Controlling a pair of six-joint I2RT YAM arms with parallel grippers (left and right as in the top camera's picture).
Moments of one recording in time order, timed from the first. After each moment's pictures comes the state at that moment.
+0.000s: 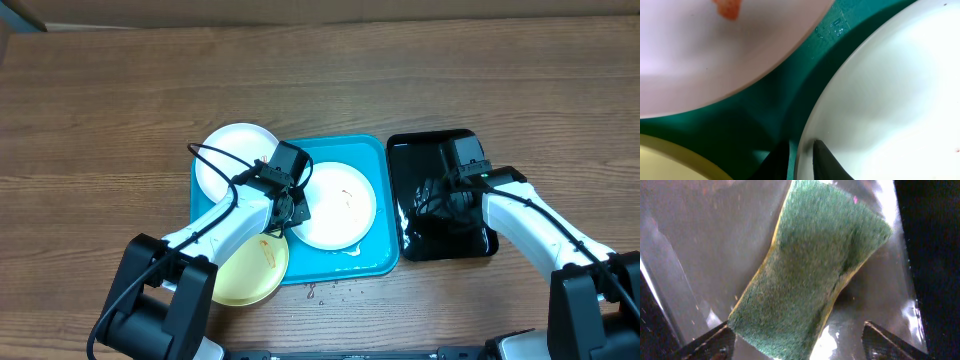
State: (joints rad) left arm -0.43 1.70 0.92 -0.59 -0.03 -0.70; right arm 0.24 1.59 0.87 -0.62 0.06 0.49
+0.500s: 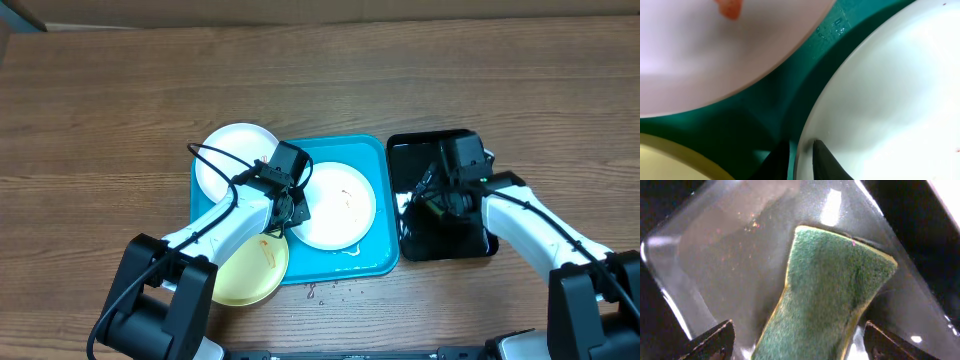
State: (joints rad) left arm -0.43 1.70 0.92 -0.59 -0.03 -0.70; right arm 0.24 1.59 0.83 -0.44 0.09 0.76
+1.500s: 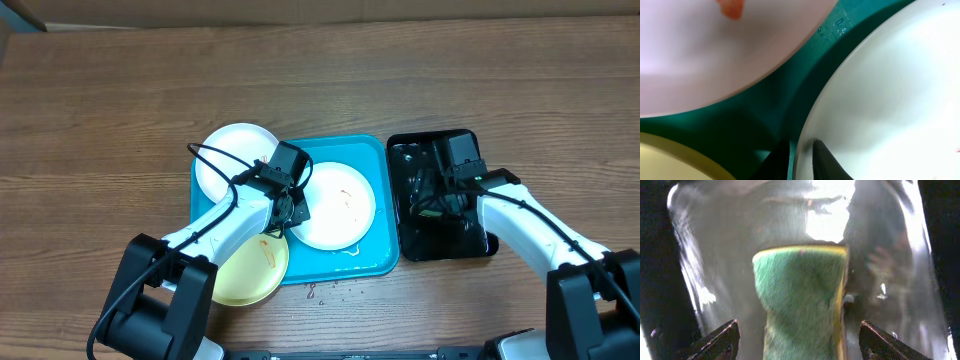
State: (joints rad) left arm -0.43 1.70 0.92 -0.59 -0.04 -0.70; right arm 0.27 1.61 0.86 -0.46 0.07 0.47
